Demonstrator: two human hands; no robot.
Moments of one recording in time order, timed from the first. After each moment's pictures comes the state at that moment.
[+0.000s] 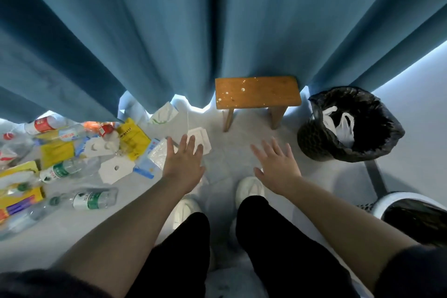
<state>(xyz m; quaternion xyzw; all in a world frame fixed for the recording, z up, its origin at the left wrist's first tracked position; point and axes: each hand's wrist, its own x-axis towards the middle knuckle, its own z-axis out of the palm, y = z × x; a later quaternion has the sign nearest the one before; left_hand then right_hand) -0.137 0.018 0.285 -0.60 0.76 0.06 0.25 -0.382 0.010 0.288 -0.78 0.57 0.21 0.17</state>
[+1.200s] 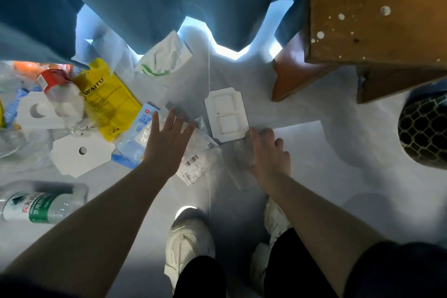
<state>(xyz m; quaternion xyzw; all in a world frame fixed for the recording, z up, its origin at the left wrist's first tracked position) -0.004 -0.068 -0.011 -0.59 0.75 0.07 0.29 -0.237 -0.066 -0.033 -0.70 0.65 0.20 0.21</state>
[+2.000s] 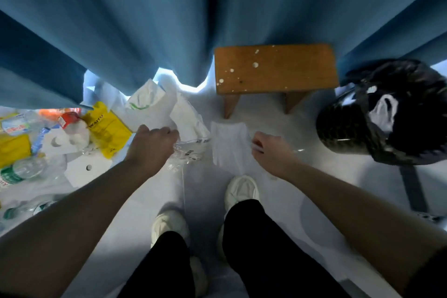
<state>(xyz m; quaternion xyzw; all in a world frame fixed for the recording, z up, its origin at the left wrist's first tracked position) -0.065 -0.080 0.170 -0.55 0.80 0.04 0.24 -0.349 -0.079 0.173 -0.67 0.63 0.04 0.39</state>
